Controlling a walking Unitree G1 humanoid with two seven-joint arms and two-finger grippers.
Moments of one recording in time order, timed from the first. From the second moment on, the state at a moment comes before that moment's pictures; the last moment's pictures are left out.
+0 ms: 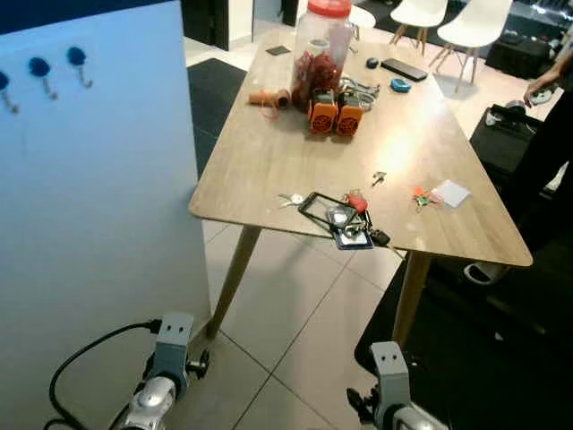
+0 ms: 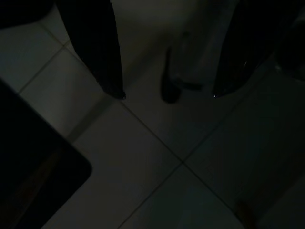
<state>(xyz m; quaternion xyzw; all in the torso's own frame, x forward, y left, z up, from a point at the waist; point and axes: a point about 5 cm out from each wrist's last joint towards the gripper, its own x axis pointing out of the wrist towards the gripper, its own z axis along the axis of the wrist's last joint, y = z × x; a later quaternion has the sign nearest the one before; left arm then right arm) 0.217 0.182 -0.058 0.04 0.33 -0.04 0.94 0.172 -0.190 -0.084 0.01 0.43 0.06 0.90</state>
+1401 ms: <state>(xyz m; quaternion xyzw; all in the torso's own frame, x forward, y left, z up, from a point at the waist) 0.211 0.187 -0.057 0.04 0.31 -0.05 0.95 0.172 -0.182 -0.085 0.01 0.43 0.08 0.90</state>
